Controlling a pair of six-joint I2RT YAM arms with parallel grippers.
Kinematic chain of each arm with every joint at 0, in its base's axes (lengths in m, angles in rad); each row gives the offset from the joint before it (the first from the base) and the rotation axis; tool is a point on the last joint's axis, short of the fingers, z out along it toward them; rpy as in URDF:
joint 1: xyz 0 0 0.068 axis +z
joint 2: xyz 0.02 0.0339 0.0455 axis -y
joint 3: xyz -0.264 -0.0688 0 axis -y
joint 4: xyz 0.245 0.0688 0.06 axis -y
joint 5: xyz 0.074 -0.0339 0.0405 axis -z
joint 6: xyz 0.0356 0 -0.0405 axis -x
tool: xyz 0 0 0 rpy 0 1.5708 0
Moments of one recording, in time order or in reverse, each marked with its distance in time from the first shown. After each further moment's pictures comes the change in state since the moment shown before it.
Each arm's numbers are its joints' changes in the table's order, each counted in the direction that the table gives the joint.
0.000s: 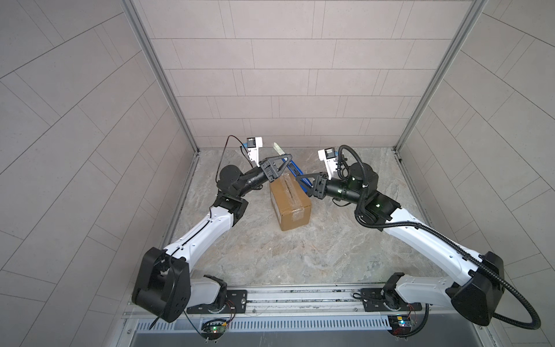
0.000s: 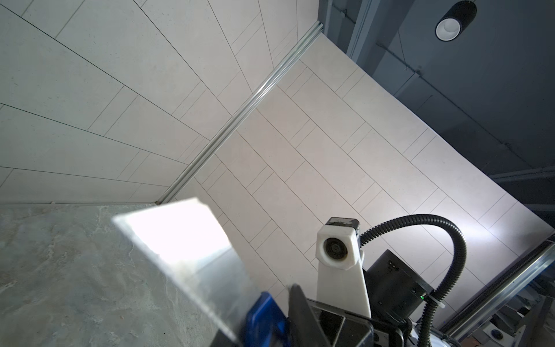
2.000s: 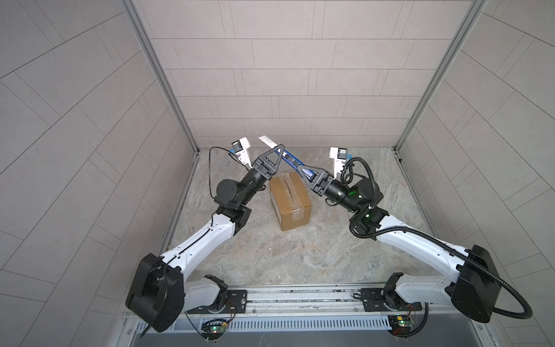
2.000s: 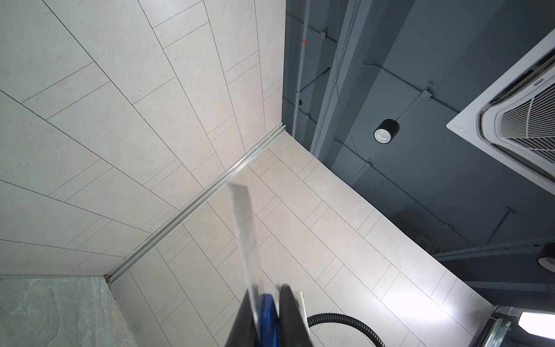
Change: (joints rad) left arm -0.098 0.061 -0.068 0.253 -0.352 0.163; right arm 0.061 -0.020 -0.175 0.624 0.168 -0.307
